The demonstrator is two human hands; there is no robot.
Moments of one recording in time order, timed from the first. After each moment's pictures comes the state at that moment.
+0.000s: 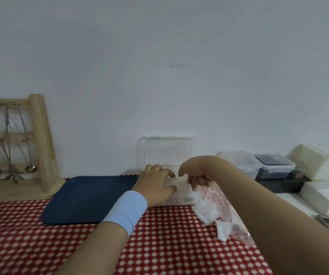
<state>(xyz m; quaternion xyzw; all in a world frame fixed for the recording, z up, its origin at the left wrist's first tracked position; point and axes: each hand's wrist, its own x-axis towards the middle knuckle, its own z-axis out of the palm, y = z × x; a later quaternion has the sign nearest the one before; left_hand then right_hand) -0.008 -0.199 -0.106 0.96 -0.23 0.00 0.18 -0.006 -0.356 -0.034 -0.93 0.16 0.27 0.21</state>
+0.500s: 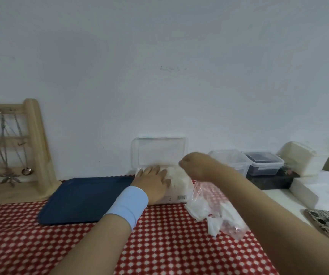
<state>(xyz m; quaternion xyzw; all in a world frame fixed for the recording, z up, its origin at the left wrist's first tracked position) -0.010 -0.213 -0.102 0.97 -0.23 -0.04 0.05 -0.043 -0.382 -0.031 -0.98 0.00 0.03 0.19</state>
